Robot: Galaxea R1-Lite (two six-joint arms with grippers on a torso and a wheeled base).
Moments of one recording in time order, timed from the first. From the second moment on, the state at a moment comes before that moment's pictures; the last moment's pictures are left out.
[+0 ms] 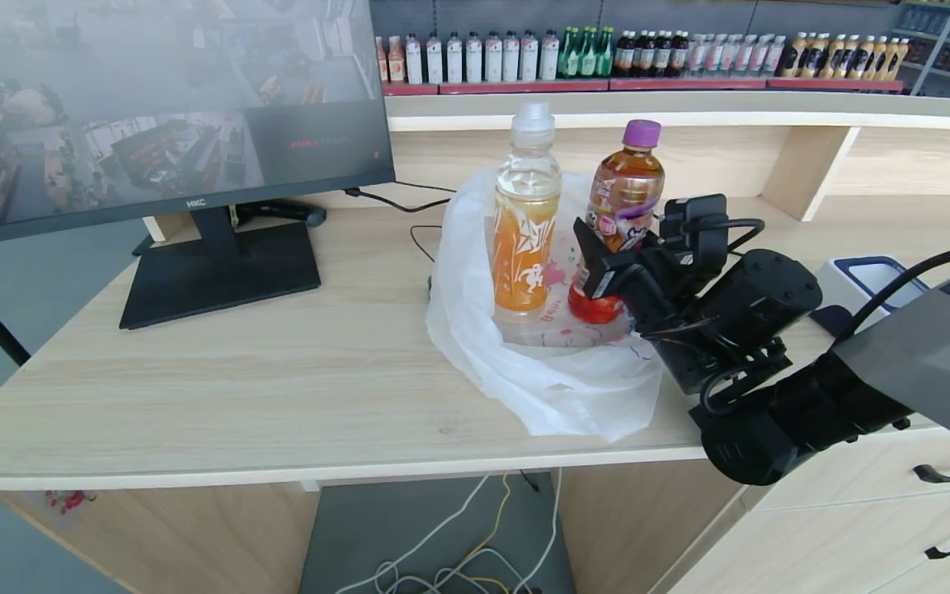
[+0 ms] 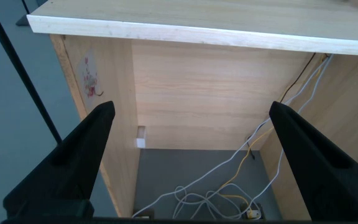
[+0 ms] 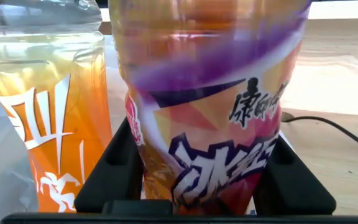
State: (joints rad) left arm 0.00 0.00 0.00 0.00 0.00 0.00; right arm 0.46 2.12 -1.00 -1.57 -0.12 -0.10
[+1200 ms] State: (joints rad) left arm 0.00 0.00 0.00 0.00 0.00 0.00; right arm 0.46 2.12 -0.95 -1.57 -0.12 -0.10
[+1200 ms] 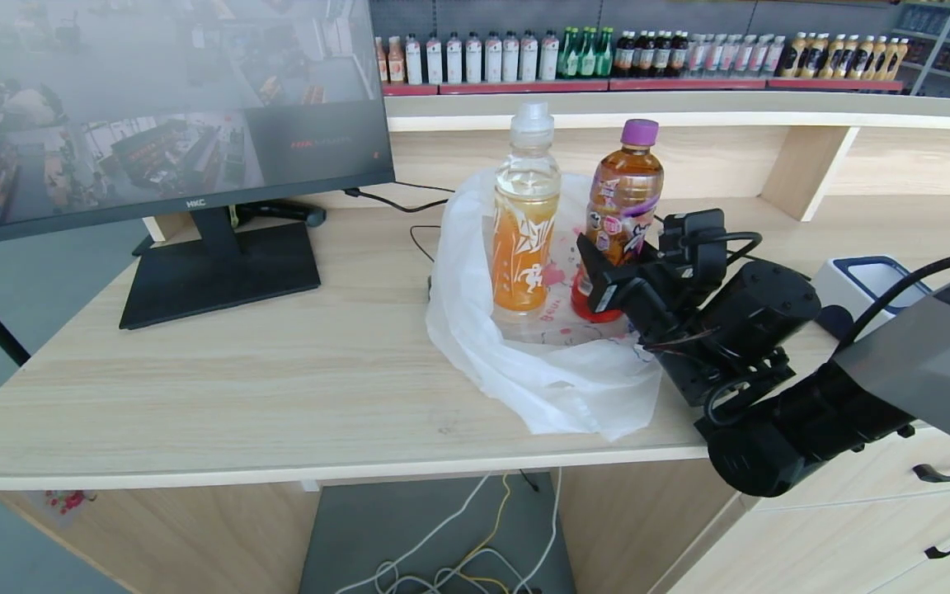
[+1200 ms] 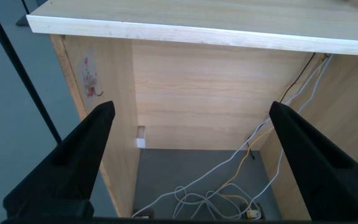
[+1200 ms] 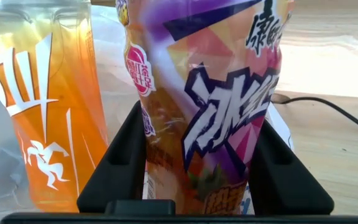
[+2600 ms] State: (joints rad) left arm 0.00 0.00 0.00 0.00 0.00 0.00; right arm 0.46 2.04 -0.87 -1.57 -0.12 -0.07
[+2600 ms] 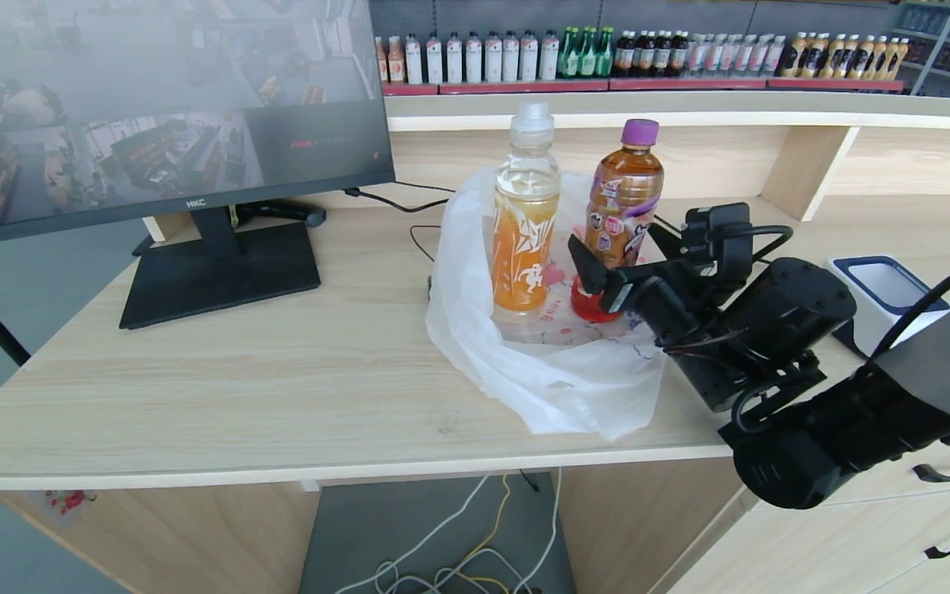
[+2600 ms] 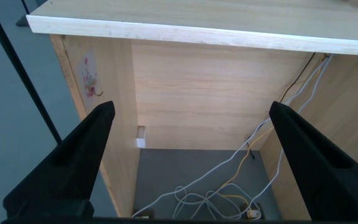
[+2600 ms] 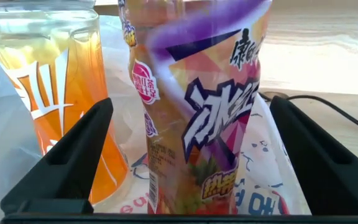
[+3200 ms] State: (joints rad) left arm 0.00 0.00 0.00 0.00 0.00 0.00; right arm 0.45 1.66 -0.54 -1.57 -0.12 -0.09
